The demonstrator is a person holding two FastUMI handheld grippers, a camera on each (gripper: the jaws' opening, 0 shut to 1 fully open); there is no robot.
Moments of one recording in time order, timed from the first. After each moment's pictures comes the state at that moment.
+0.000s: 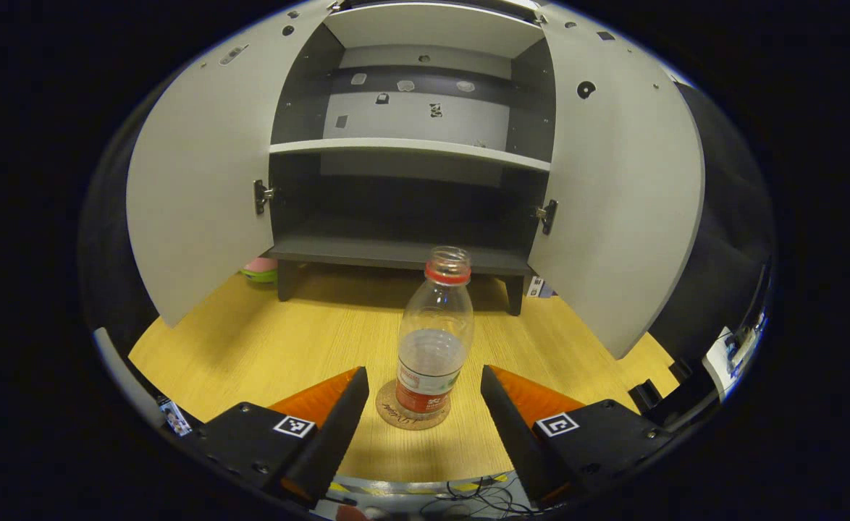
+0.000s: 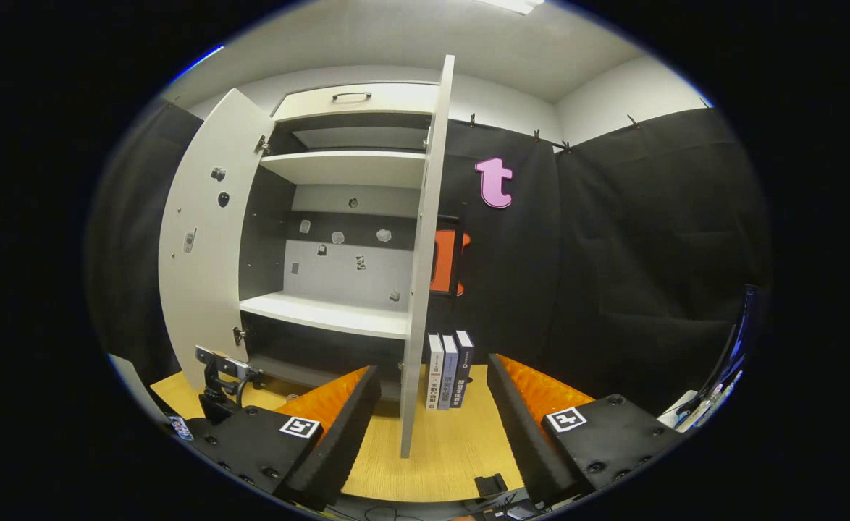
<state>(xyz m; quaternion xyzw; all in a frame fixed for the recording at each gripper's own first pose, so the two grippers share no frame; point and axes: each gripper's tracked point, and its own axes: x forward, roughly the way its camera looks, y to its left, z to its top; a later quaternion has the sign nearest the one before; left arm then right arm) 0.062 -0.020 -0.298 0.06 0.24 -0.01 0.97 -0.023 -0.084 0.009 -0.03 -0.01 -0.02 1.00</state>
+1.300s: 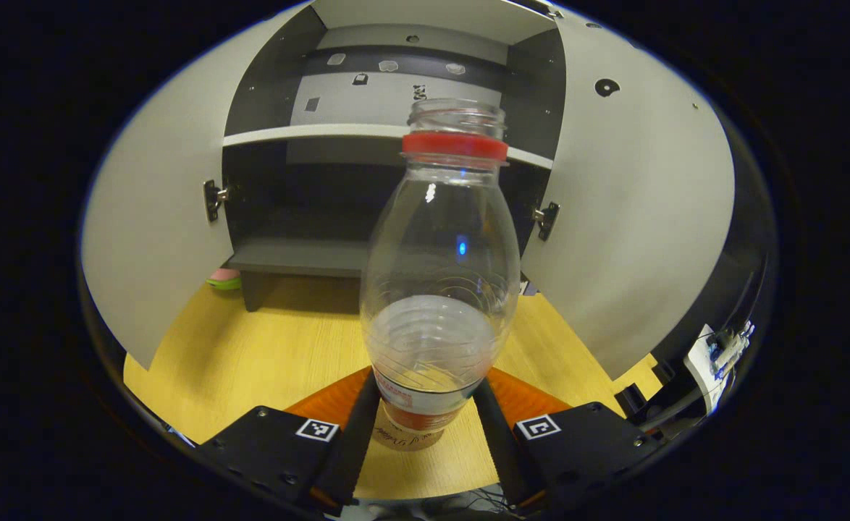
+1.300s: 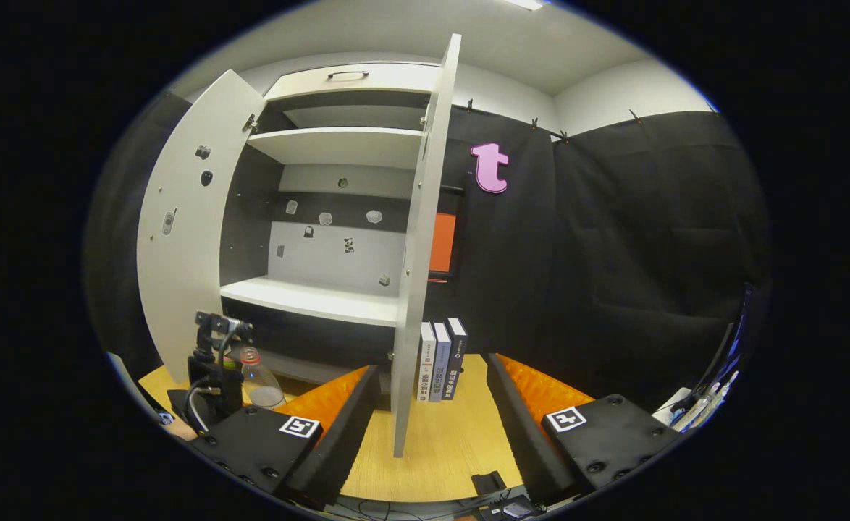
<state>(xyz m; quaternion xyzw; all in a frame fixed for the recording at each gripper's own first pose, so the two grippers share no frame) 0.105 -0.021 -0.254 0.05 0.27 -0.07 0.96 0.013 -0.077 -0.009 -0.04 0.02 -0.03 1.00</state>
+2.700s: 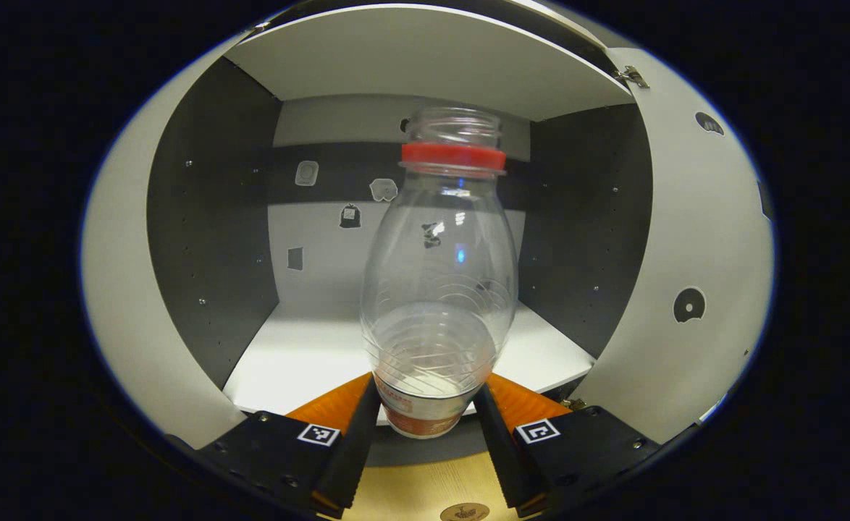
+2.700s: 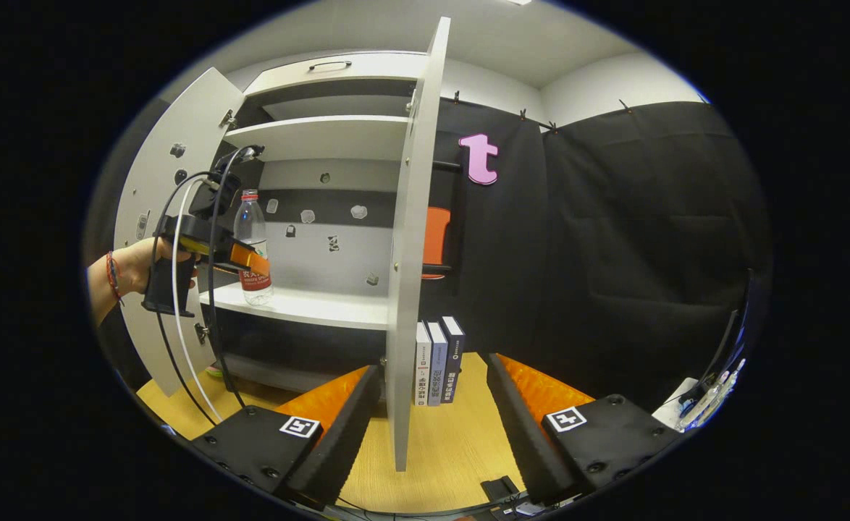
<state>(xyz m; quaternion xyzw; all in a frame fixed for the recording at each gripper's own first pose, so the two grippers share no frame) 0.318 -0.009 -0.015 0.08 0.17 -0.10 0.98 0.059 -0.092 -0.021 -0.02 0.02 -0.06 1.00</state>
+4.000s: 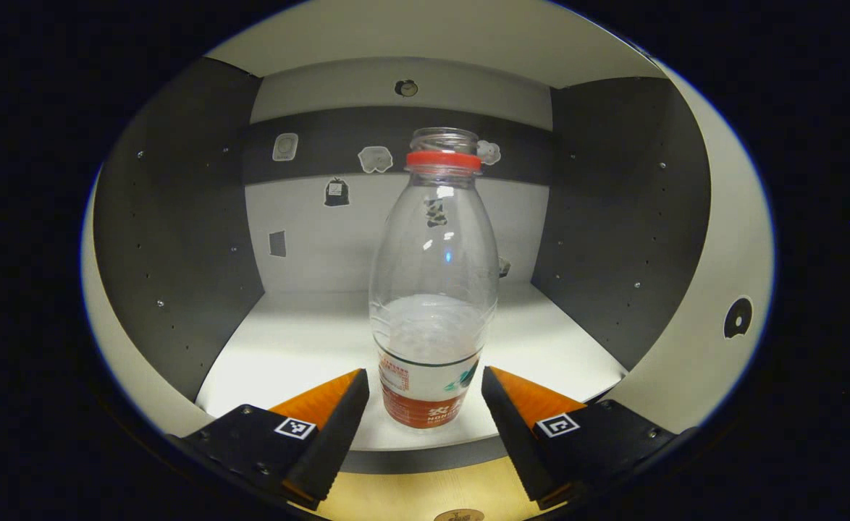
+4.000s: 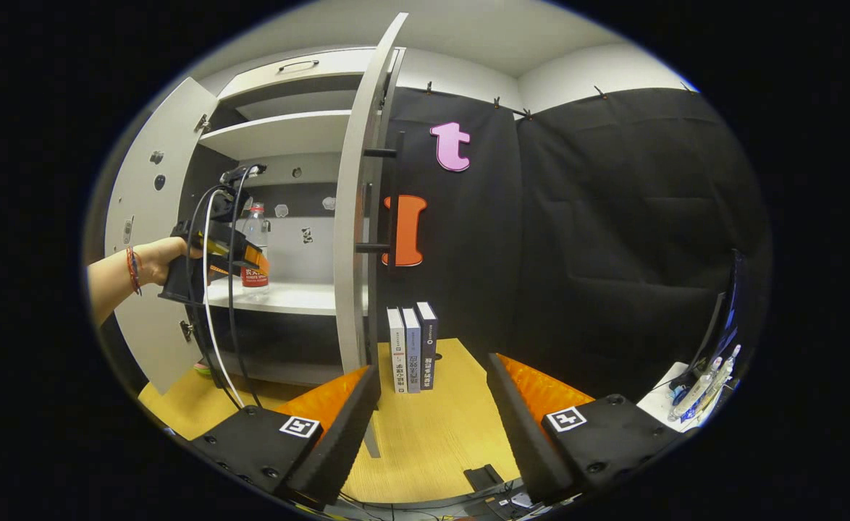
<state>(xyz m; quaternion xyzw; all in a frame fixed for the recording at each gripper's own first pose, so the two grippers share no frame) 0.354 -0.021 -0.035 0.10 0.21 -0.07 0.97 0.035 -0.135 -0.035 0.00 0.04 -0.09 0.99</state>
